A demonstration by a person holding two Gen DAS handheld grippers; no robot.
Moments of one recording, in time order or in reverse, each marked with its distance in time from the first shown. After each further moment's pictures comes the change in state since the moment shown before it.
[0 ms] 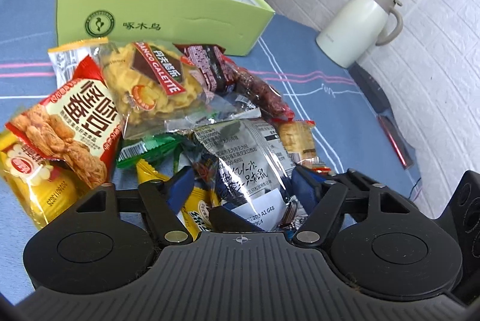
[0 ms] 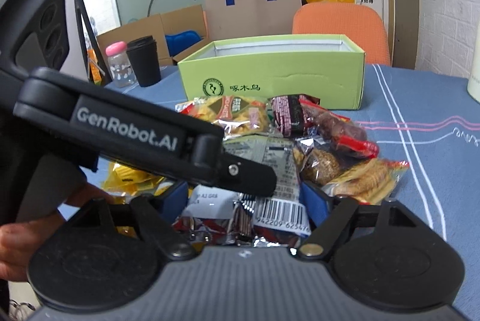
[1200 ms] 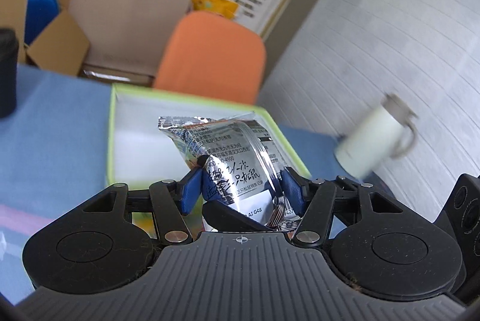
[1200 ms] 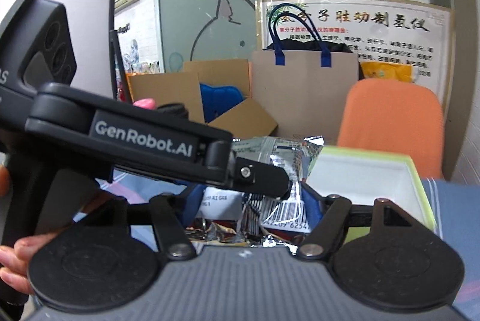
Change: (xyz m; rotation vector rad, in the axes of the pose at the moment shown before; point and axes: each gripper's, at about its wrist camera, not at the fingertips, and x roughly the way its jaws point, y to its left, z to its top) left arm -0.055 0.054 0.154 -0.027 -0.296 0.053; right arm 0.077 0.025 0.157 -0.169 -0.157 0.148
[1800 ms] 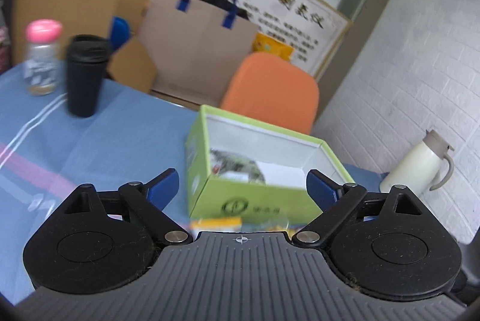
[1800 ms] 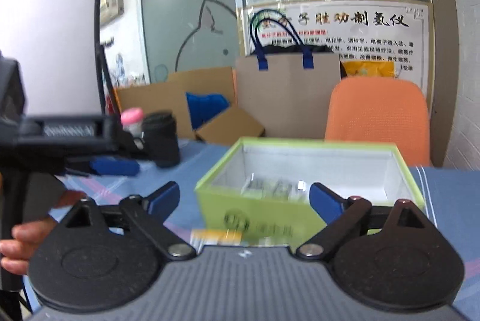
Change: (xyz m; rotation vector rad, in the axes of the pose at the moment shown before) left arm -0.085 0.023 -0.072 -0.087 -0.219 0.202; right arm -0.036 0.014 -0.032 0.059 -0.024 -0.068
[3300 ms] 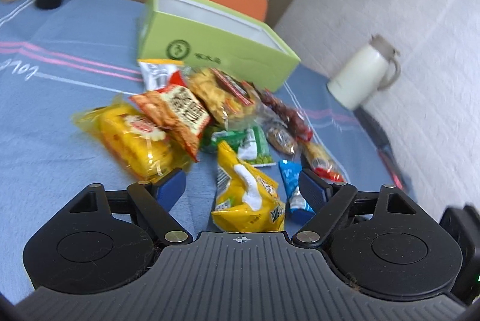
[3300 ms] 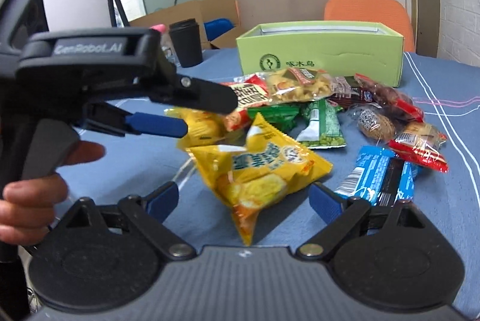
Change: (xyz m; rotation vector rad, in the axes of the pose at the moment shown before) left arm -0.038 -0.020 -0.113 0.075 0.328 -0.203; right arm -0.090 0.053 -0.136 0.091 0.220 -0.010
